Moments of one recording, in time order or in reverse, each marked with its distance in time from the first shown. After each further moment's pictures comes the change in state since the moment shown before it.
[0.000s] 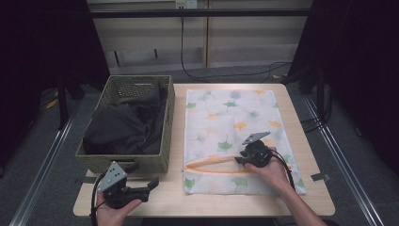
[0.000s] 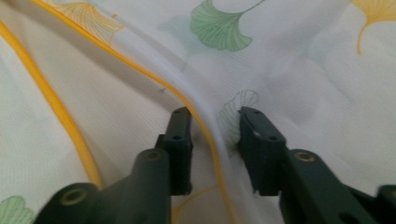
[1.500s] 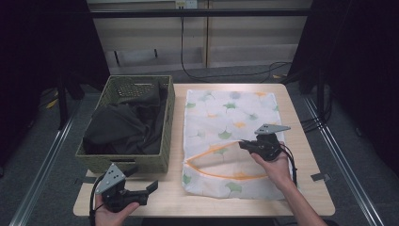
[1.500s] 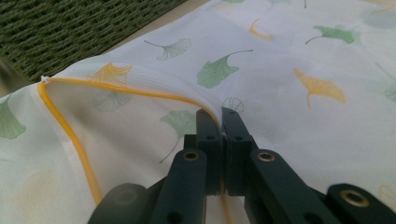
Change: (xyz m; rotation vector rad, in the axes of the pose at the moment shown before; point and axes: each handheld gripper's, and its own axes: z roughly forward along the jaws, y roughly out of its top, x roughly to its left) left arm -0.004 -0.001 -0.005 0.035 -0.010 -0.035; right arm -0.005 0.015 -0.045 -0.297 0.033 0.095
